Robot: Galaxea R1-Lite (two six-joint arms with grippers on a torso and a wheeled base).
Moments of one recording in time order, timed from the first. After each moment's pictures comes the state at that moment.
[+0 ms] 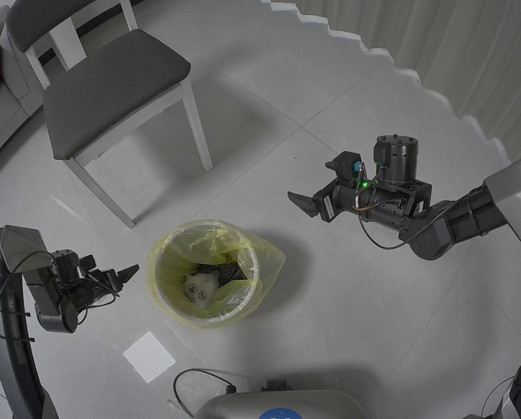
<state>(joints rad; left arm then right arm) 0.25 2.42 -0.66 -1.36 -0.55 -0.23 0.46 2.10 -1.26 -0.68 0.12 -0.29</state>
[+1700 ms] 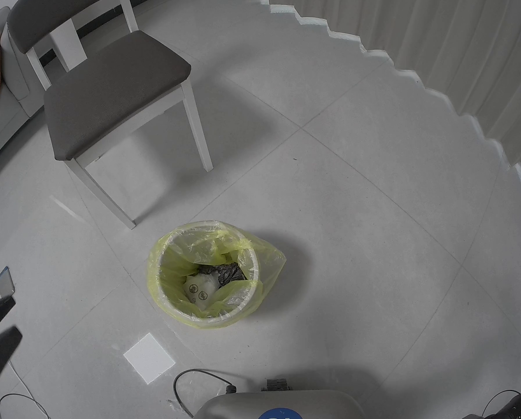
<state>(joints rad) 0.04 0.37 -0.52 0.19 -0.57 -0.29 0.06 0.26 -0.12 -0.24 0.04 -0.04</state>
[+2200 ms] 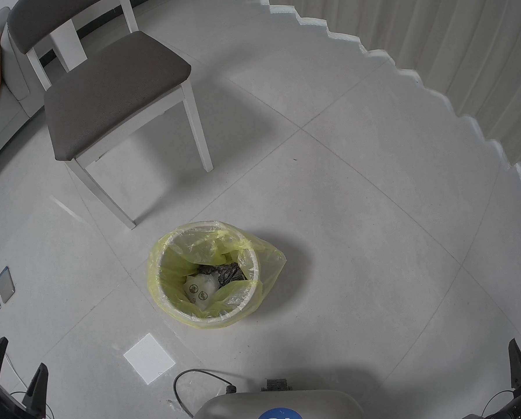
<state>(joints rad) -0.01 0.06 -0.09 0.06 -0.05 -0.04 0.00 0.04 -0.02 -0.09 0.04 0.00</state>
